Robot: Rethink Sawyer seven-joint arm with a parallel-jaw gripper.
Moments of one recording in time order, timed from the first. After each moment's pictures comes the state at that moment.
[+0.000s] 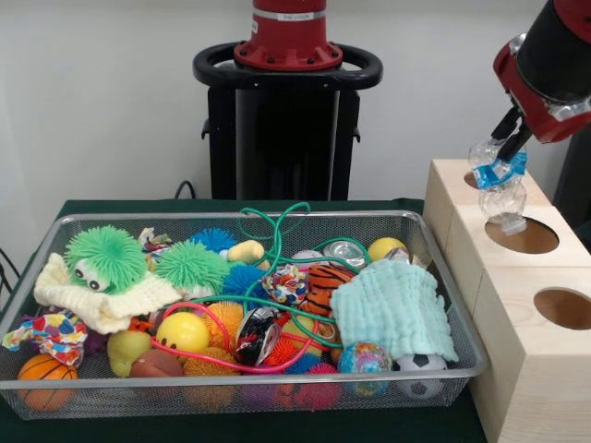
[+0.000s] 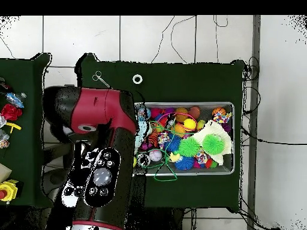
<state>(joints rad) 0.26 -0.46 -0.36 1.19 0.22 1.45 2.83</state>
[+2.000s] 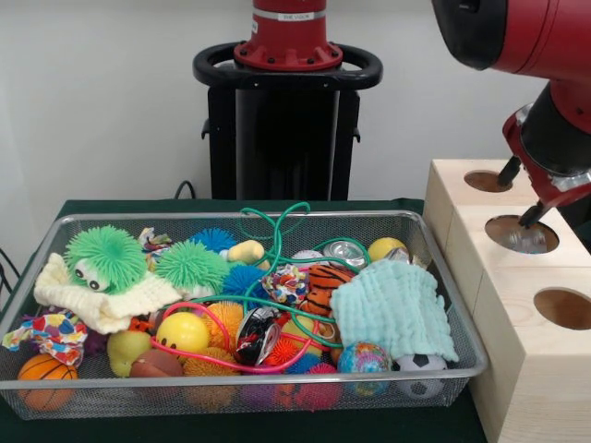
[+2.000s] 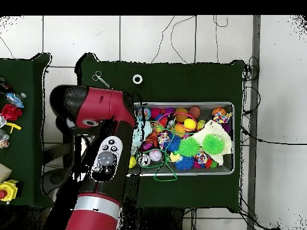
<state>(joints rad) 0.27 -0.32 -0.38 1.15 0.37 1.40 2.83</state>
